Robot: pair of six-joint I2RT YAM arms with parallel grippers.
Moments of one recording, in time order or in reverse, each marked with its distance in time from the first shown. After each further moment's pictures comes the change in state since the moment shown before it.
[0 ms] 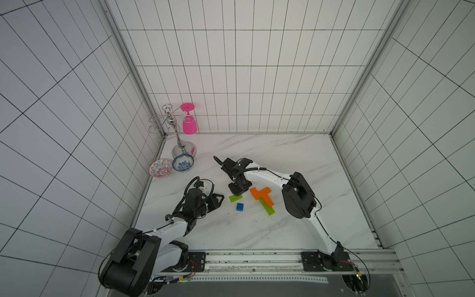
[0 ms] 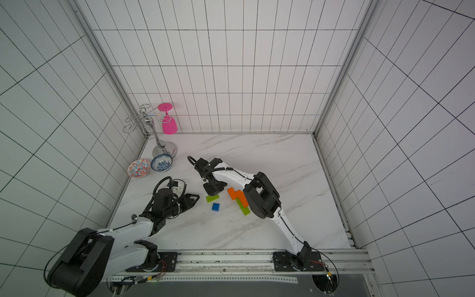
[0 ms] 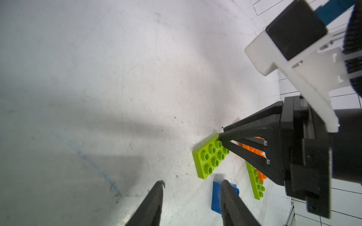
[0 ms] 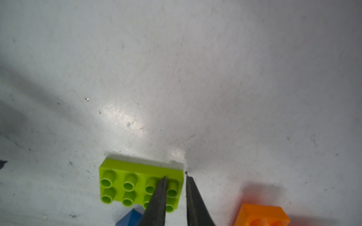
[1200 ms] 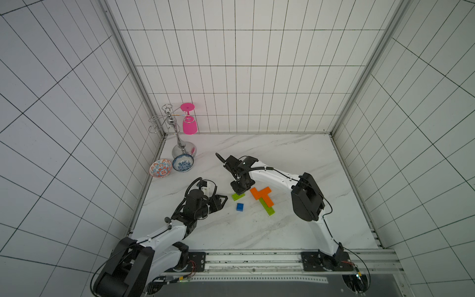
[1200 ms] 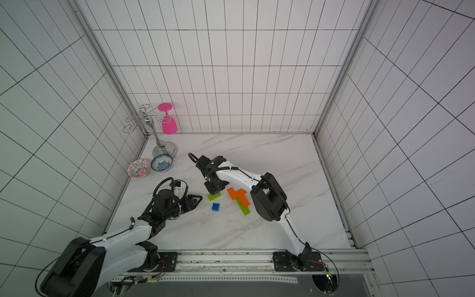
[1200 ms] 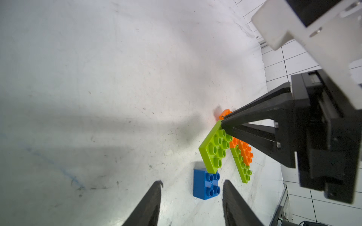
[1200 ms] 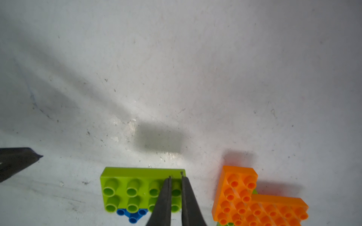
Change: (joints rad) left arm -0.079 -0.110 0.000 -0.050 0.018 0.019; right arm 0.005 -0.145 -0.107 0.005 0.022 -0.013
